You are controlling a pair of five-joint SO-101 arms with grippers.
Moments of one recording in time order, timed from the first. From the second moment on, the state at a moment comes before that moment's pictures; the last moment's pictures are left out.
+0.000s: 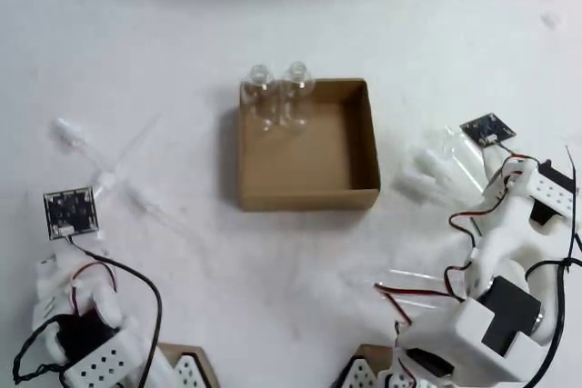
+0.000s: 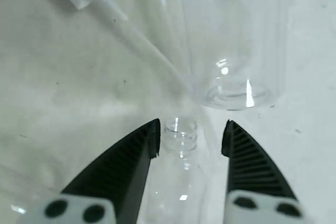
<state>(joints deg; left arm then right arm) -43.4 -104.0 96.9 63.3 -21.5 32.6 -0.8 29.5 57.5 61.1</state>
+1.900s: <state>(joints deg) -43.4 -104.0 96.9 63.3 -21.5 -9.8 -42.3 28.5 36.4 14.9</state>
